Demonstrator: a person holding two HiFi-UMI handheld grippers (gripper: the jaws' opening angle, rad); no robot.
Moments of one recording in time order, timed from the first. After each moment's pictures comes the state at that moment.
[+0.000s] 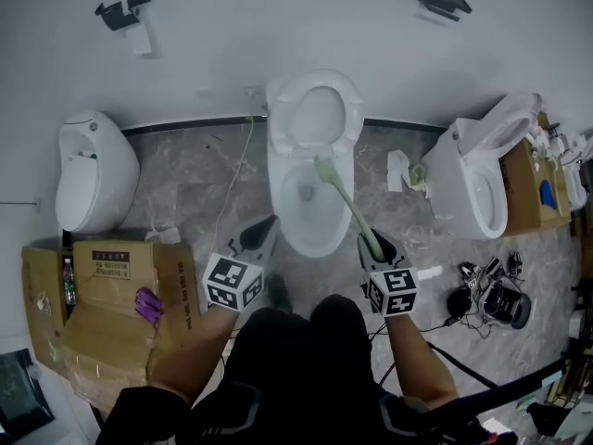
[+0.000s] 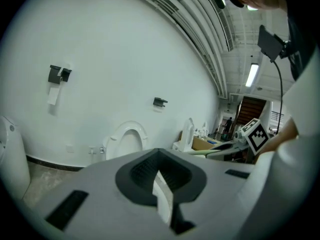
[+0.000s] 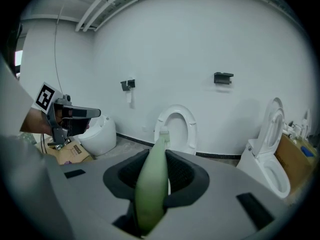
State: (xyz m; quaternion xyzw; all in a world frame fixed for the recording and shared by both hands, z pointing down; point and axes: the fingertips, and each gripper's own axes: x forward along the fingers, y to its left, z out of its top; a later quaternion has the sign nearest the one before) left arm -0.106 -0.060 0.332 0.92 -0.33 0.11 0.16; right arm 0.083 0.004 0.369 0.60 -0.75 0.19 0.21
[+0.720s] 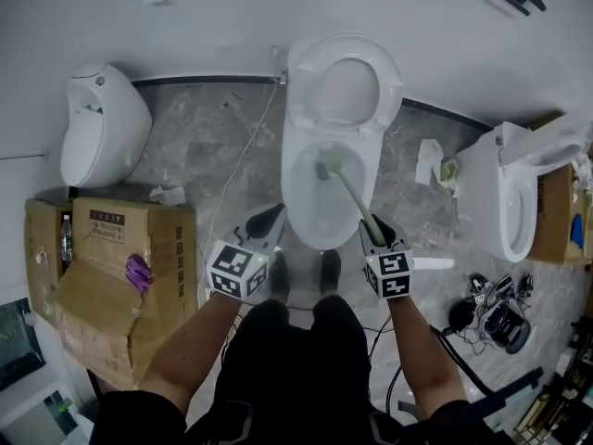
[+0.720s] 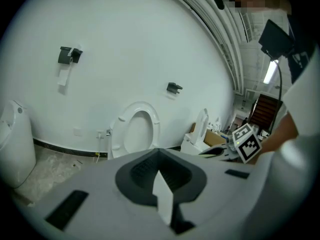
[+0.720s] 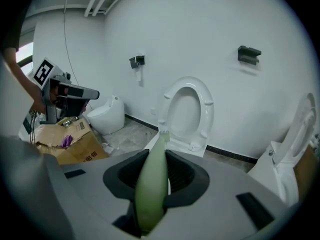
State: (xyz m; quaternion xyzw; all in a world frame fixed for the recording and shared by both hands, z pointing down) left arm -0.069 -0.109 0.435 0.89 -0.38 0.15 0.21; right arm 0.115 -0.078 0.507 0.50 -0.79 0.20 0.30
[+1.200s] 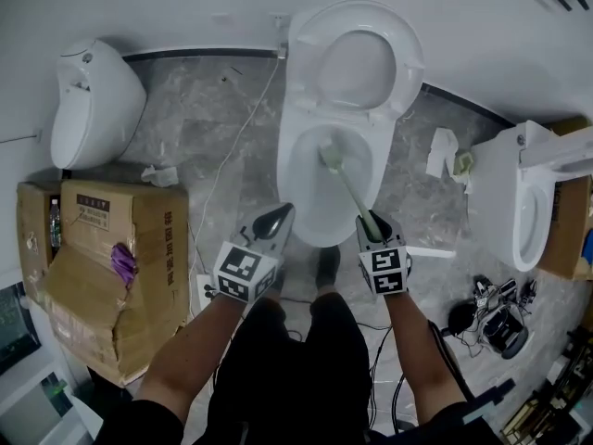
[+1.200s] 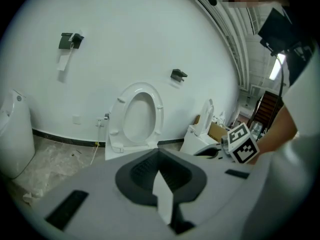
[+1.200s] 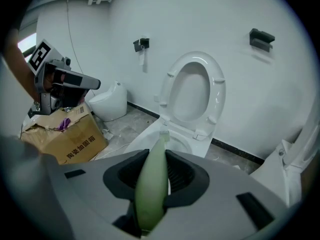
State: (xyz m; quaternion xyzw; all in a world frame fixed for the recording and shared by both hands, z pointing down) left arm -0.034 -0.119 0.526 0.87 -0.39 0.18 0.24; right arm 0.123 -0.099 0.613 0.46 -0.79 0.21 0.34
